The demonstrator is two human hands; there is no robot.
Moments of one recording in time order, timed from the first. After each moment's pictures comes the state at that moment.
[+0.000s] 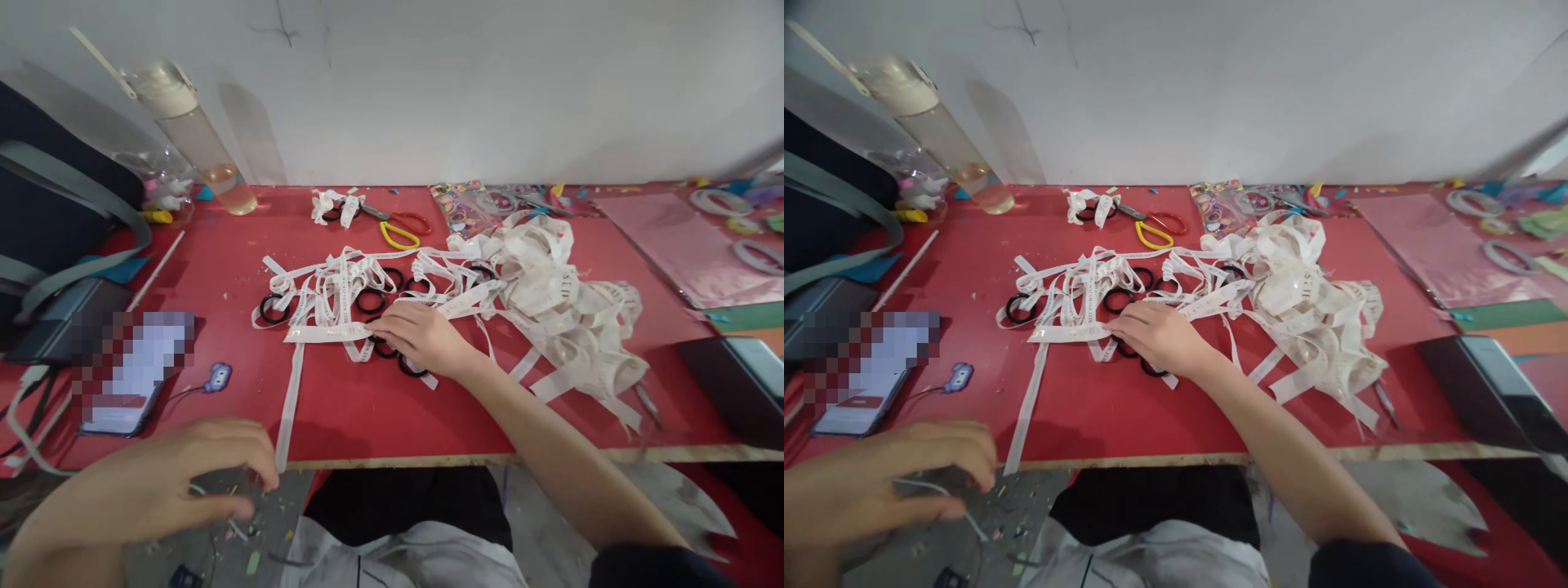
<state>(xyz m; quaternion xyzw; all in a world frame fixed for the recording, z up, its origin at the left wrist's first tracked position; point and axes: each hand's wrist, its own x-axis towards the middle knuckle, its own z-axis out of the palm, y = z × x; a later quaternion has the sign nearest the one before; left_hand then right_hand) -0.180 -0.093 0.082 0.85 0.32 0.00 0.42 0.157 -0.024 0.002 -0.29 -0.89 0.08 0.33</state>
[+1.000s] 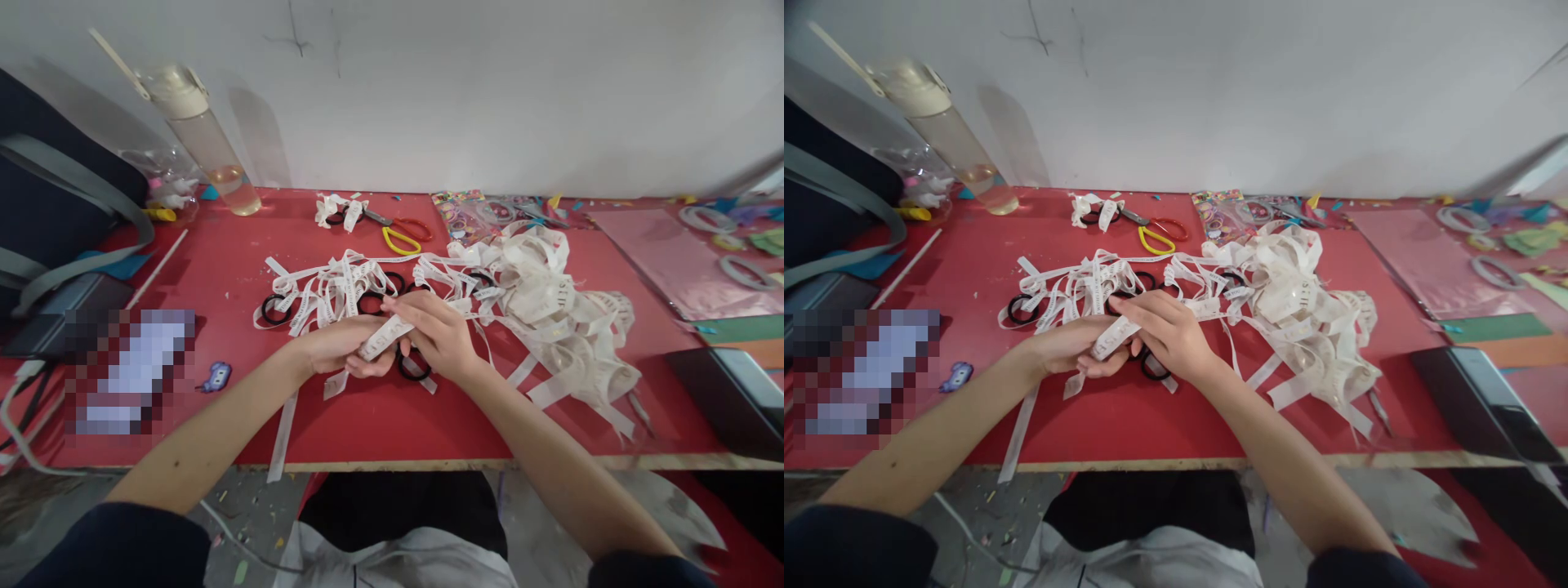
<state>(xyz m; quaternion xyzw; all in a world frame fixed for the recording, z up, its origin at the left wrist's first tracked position) -0.031 0.001 0.032 0.48 0.22 0.06 0.84 0.162 -0.025 0.010 -0.27 -0.83 0.10 0.48</state>
